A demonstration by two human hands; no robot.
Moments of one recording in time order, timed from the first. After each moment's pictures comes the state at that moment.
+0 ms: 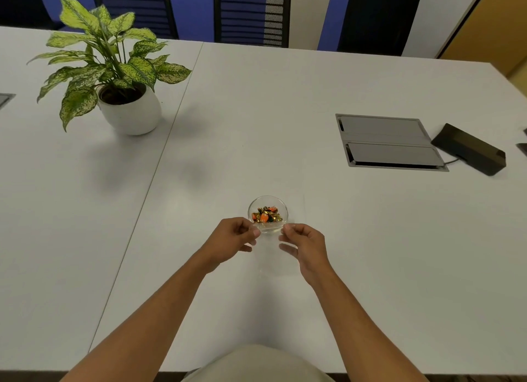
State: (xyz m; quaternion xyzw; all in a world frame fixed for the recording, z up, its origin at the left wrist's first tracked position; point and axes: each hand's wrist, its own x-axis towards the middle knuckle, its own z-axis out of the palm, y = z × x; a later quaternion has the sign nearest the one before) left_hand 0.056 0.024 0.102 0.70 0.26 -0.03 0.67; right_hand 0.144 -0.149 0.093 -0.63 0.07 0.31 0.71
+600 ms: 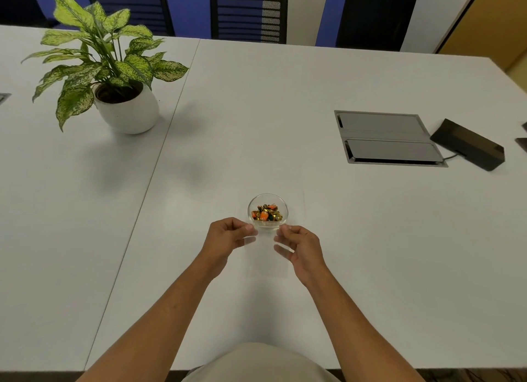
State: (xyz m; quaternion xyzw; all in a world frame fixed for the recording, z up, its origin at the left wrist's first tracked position) left_hand 0.051 0.019 0.094 0.55 0.33 0.06 0.76; right_hand 0.135 -0.144 0.094 -0.59 0.12 0.35 0.72
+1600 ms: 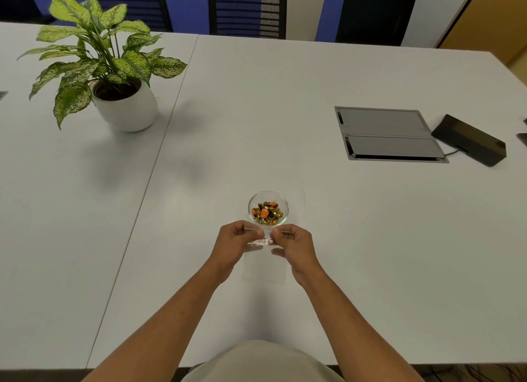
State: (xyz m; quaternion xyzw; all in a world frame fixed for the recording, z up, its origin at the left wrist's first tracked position) left_hand 0.050 0.001 0.092 0.58 0.31 0.03 0.75; right_hand 0.124 -0.134 0.091 -0.68 0.03 0.32 0.65
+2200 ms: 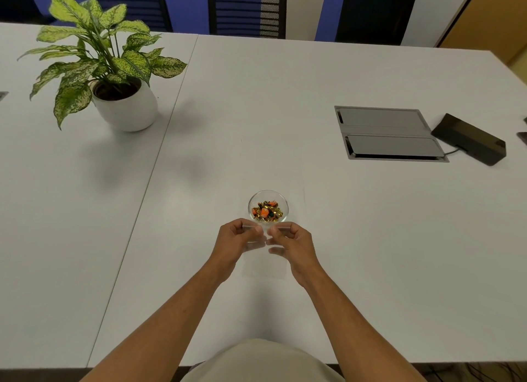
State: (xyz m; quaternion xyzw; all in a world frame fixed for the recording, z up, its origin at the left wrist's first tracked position) left_hand 0.050 -0.001 0.090 0.56 0.30 0.05 0.77; right_hand 0.123 -0.137 0.091 -0.65 0.02 0.33 0.69
